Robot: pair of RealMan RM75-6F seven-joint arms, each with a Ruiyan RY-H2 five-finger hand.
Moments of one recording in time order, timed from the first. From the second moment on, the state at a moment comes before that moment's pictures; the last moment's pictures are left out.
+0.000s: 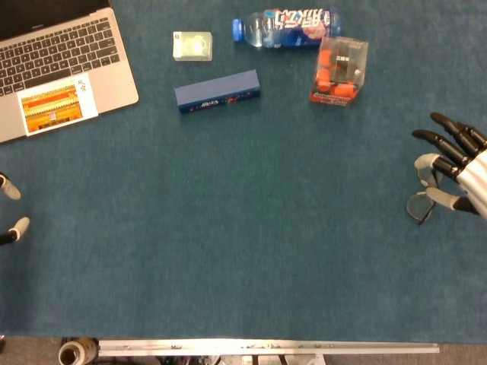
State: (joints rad) left arm -0.07 -1.21 -0.03 -1.63 1.37 1.39 0.09; right arm 0.36 -1.49 -0.06 -0.96 -1.88 1.67 0.22
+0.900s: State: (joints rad) left arm -0.07 -1.22 -0.03 -1.62 1.37 1.38 0.08; right arm 0.38 -1.56 -0.06 -0.88 -1.85 1.63 0.24
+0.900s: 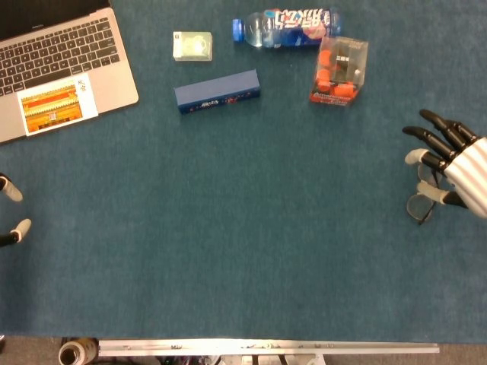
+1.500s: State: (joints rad) left arm -0.07 -1.23 -0.02 -1.61 1.37 1.38 0.07; right arm 0.37 -1.59 -0.08 -0.81 -1.83 1.61 0.26
